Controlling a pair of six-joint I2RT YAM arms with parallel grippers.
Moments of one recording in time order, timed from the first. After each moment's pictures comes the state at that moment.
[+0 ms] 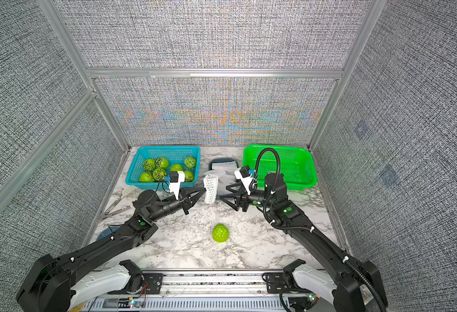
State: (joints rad) left arm -0.65 1.11 0.53 0.61 0.50 -0.46; right arm 0.47 1.10 0.77 0.09 -0.76 0.24
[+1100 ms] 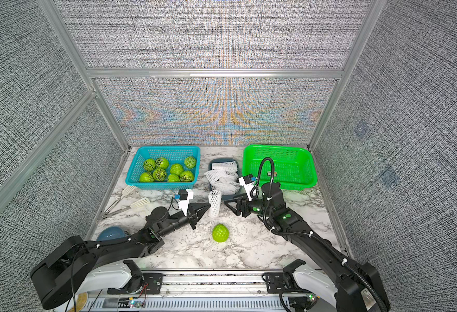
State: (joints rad) left arm -0.80 1.24 0.30 0.92 0.30 -0.36; right arm 0.50 1.04 0.64 0.02 -0.54 0.36
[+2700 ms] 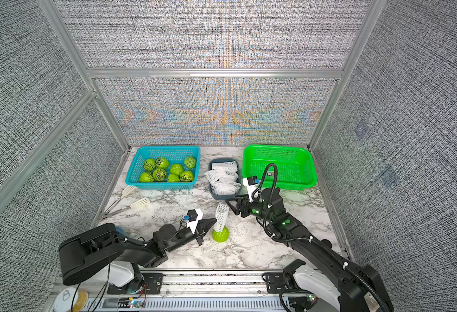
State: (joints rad) left arm -1.03 1.48 0.18 1.29 0.09 -0.15; right arm 0.54 1.01 0.56 0.12 -0.40 0.49
